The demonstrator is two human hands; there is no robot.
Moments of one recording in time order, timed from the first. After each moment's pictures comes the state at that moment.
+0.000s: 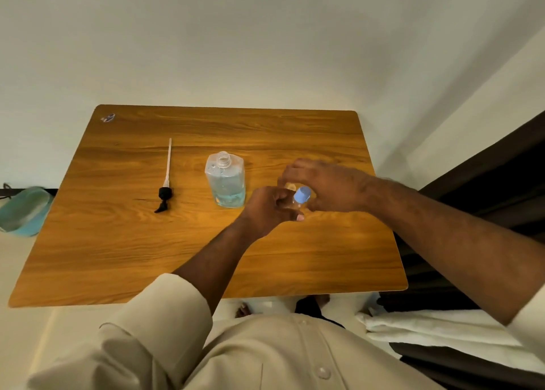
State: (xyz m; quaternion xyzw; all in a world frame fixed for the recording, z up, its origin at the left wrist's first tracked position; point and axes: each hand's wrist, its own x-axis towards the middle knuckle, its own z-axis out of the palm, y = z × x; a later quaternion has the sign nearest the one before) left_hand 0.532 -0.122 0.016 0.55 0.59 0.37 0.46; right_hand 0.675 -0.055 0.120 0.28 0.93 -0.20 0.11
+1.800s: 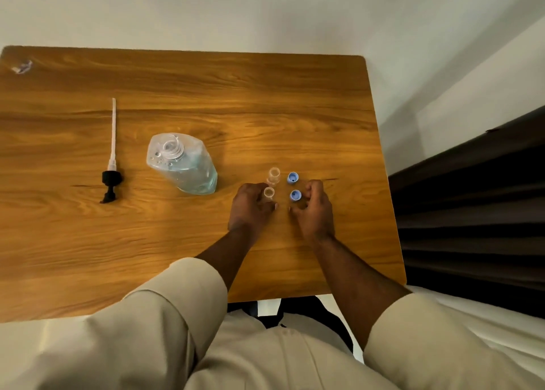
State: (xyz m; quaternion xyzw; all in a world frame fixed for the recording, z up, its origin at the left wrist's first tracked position) left_hand 0.557 -0.082 -0.115 0.43 0.75 0.31 0.39; right_hand 0.695 -0.054 -0.111 0.70 0.61 -0.33 -0.17
